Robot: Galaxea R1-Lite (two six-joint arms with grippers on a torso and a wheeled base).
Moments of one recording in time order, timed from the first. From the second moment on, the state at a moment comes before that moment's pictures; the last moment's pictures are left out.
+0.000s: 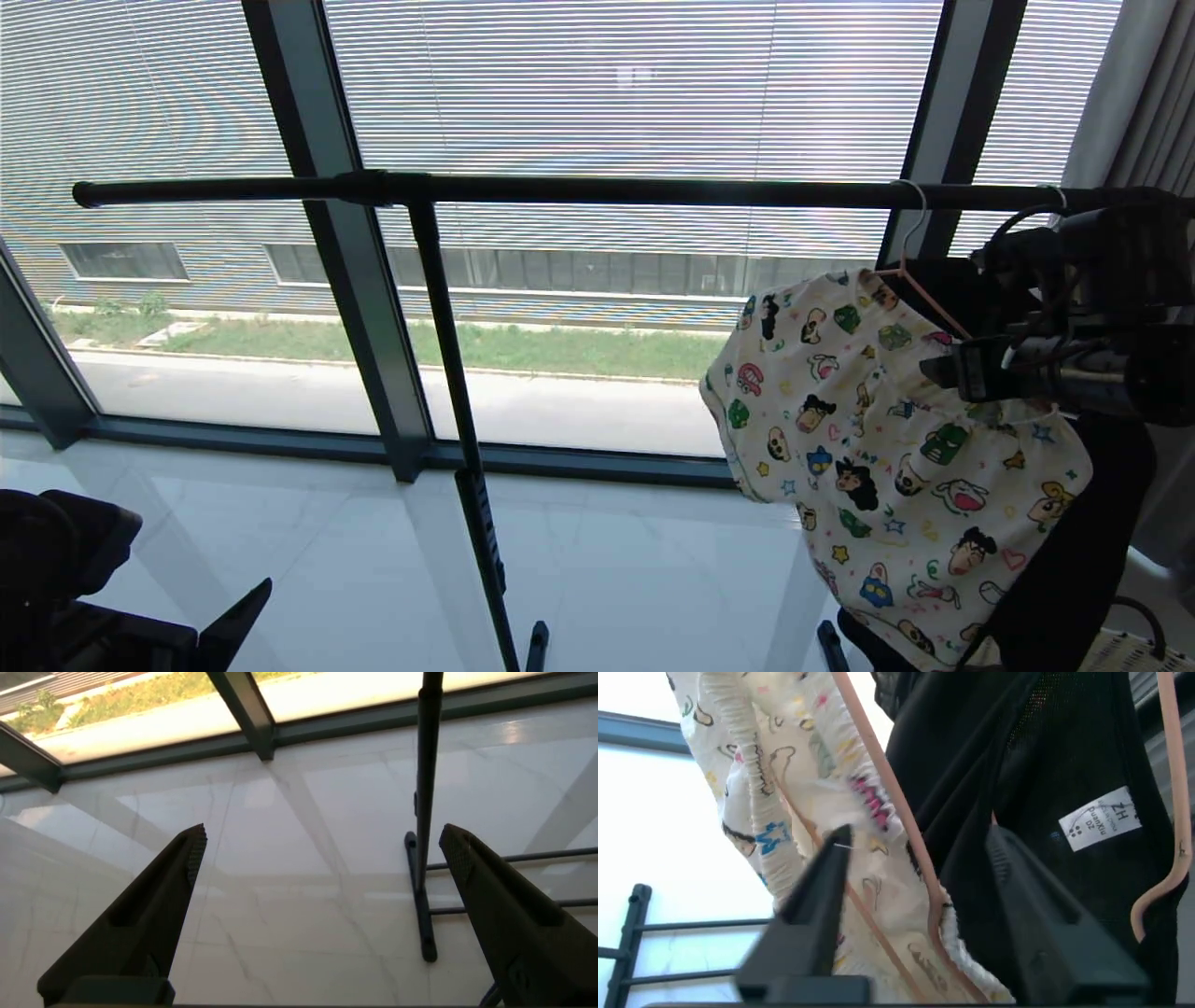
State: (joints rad) left arm -0.07 1.02 -0.14 -0.45 0.17 0.29; right arm 0.33 1.59 -1.06 -0.04 -0.40 0.02
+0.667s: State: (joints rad) left arm 0.04 0.71 -0.02 -0.34 0.22 0.29; right arm 0.20 0.92 -0.83 0.44 -0.45 -0.02
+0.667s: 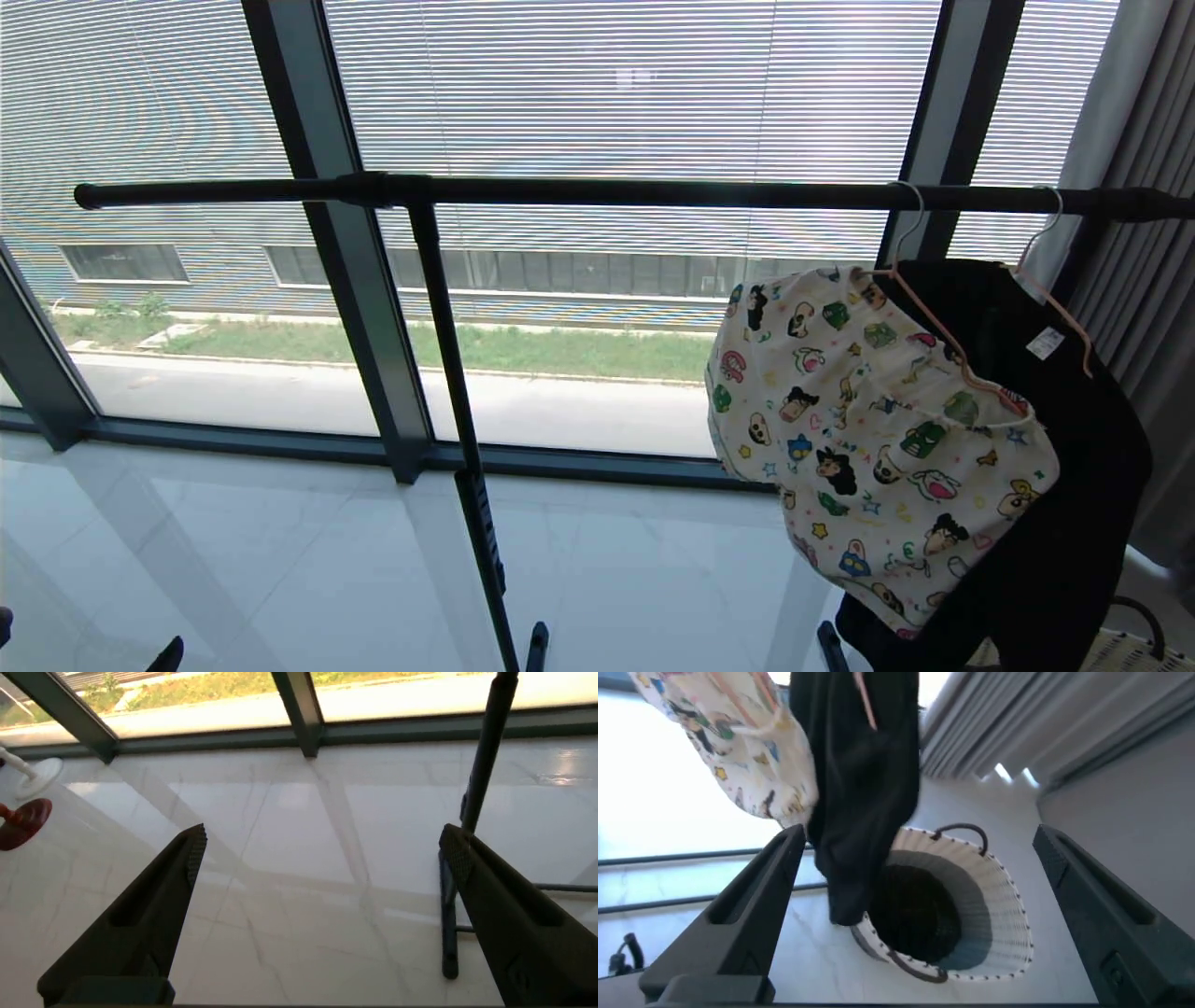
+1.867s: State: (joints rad) left arm 0.00 0.00 0.00 0.01 0.27 0.19; right arm 0.00 0.00 -0.10 0.17 -0.17 -0.10
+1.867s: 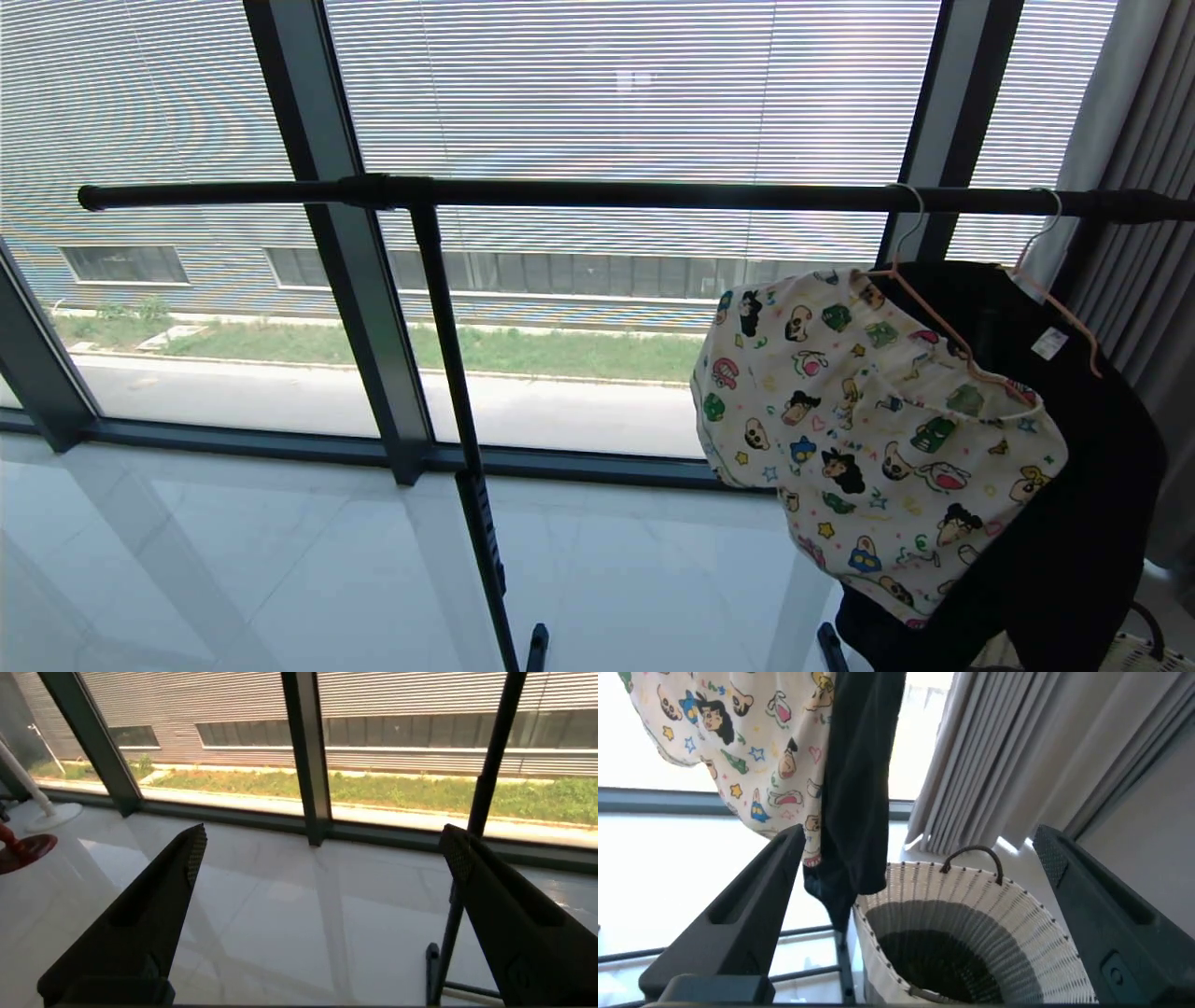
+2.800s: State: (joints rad) left arm 0.00 0.00 0.00 0.01 0.19 0.26; right arm 0.00 0.00 -0.09 0.16 -0.17 -0.04
